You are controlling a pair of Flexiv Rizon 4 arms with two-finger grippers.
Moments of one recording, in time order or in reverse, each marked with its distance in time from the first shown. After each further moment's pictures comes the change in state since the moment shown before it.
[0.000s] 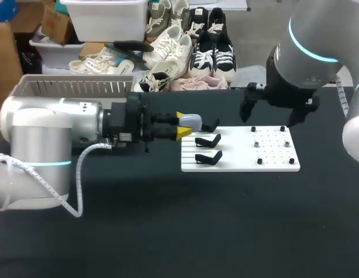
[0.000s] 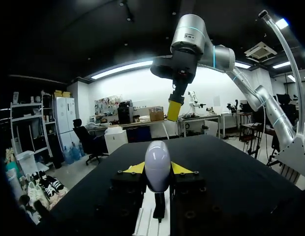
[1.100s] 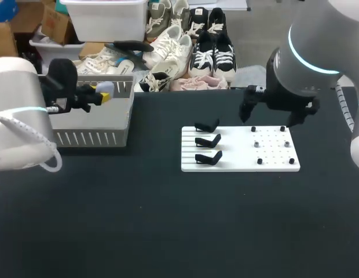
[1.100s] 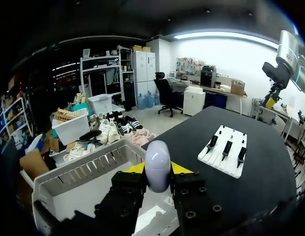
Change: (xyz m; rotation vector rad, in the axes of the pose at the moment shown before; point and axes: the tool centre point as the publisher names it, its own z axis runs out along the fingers) left arm 0.059 0.144 -0.197 -0.665 0.381 -0.334; right arm 0.000 0.001 0.001 0.002 -0.054 0.000
